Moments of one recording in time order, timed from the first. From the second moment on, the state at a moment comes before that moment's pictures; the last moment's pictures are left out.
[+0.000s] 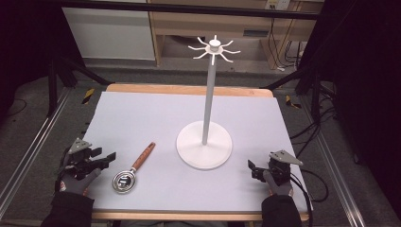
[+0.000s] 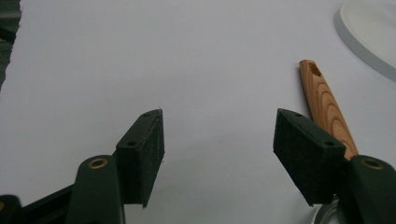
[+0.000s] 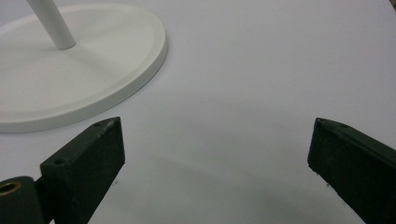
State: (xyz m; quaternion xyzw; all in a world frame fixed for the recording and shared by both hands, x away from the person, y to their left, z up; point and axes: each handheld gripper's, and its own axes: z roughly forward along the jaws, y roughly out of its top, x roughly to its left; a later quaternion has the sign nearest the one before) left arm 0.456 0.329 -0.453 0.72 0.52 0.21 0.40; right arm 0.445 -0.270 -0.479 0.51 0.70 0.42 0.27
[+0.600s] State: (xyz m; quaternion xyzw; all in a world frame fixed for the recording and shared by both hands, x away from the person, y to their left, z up) left arm 0.446 0.304 -0.436 0.74 0.49 0.20 0.41; right arm 0.441 -0.266 -0.480 0.50 0.69 0.45 0.27
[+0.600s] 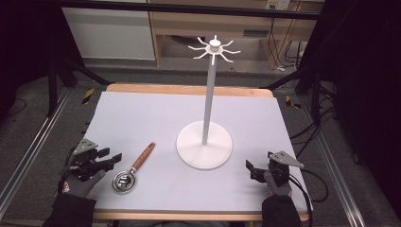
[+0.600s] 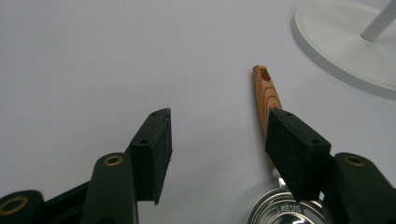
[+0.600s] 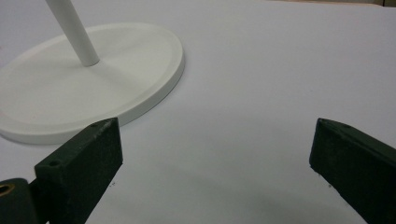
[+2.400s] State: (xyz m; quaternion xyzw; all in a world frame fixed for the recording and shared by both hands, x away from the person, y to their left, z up) left arm 0.485 0.227 -0.434 0.83 0.42 0.17 0.32; right arm 0.445 -0.263 -0.486 0.51 0.71 0.43 0.25
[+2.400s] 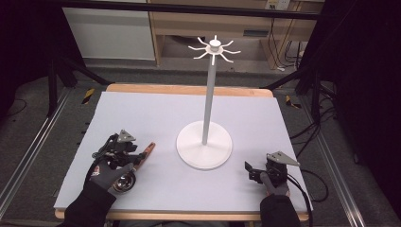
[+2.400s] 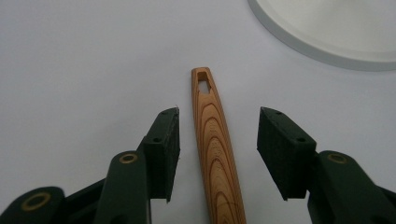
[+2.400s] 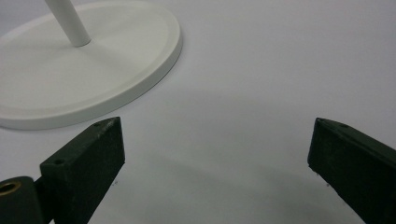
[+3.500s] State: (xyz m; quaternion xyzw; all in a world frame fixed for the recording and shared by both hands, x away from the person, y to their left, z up) left arm 0.496 0.212 -0.462 0.85 0.44 0.16 0.25; right arm 0.446 -0.263 -0.486 0.51 0.71 0.42 0.24
